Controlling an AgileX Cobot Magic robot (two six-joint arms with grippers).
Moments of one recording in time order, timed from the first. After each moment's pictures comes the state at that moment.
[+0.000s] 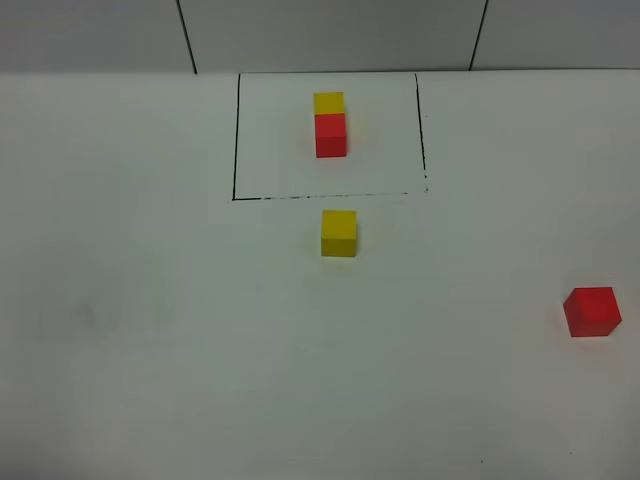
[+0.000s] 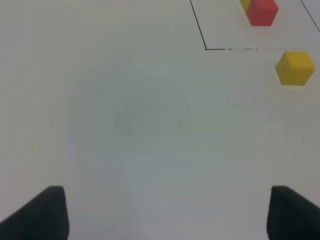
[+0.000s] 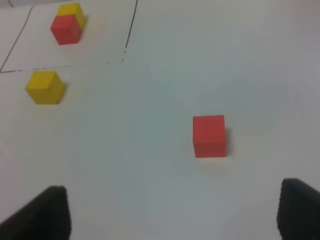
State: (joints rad) left arm 0.04 0.00 -0.50 -0.18 1.06 0.10; right arm 0.09 0.00 -0.49 0.10 1.05 0.09
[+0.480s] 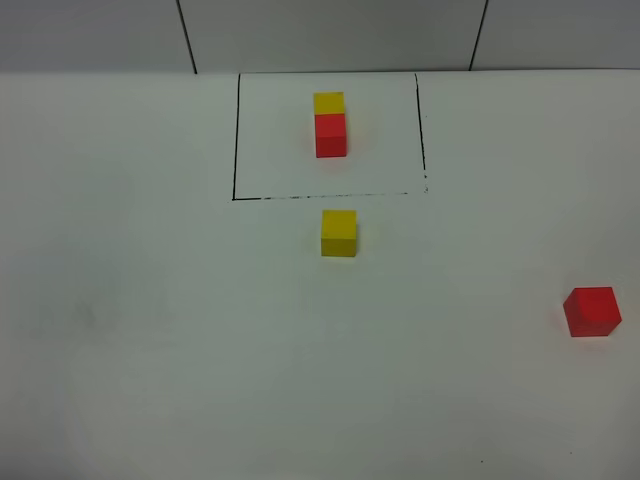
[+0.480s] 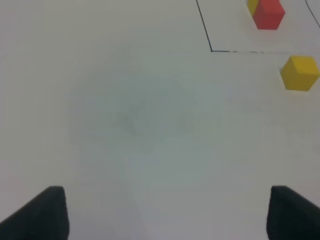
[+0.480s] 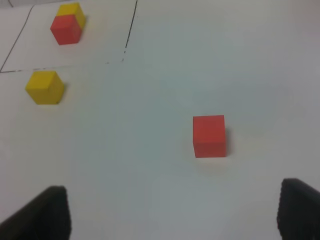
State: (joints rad) left arm 0.04 0.00 -0.50 -0.16 1.06 0.06; right arm 0.09 0.00 -0.49 0.10 1.05 0.09
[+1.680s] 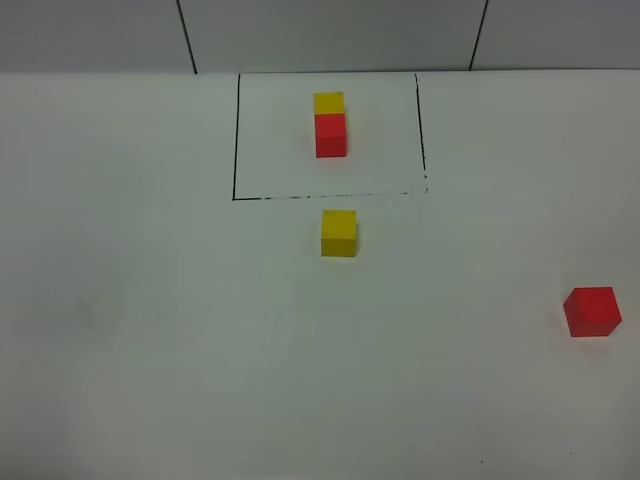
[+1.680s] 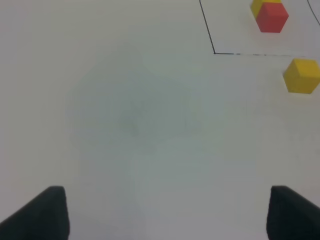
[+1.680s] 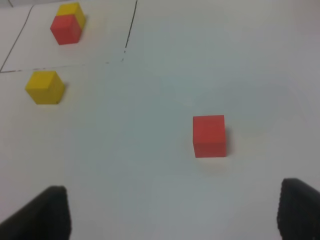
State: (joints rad) left arm 0.04 0.00 -0.50 -0.15 1.06 0.05; right arm 0.09 0.00 -0.49 0.10 1.05 0.09
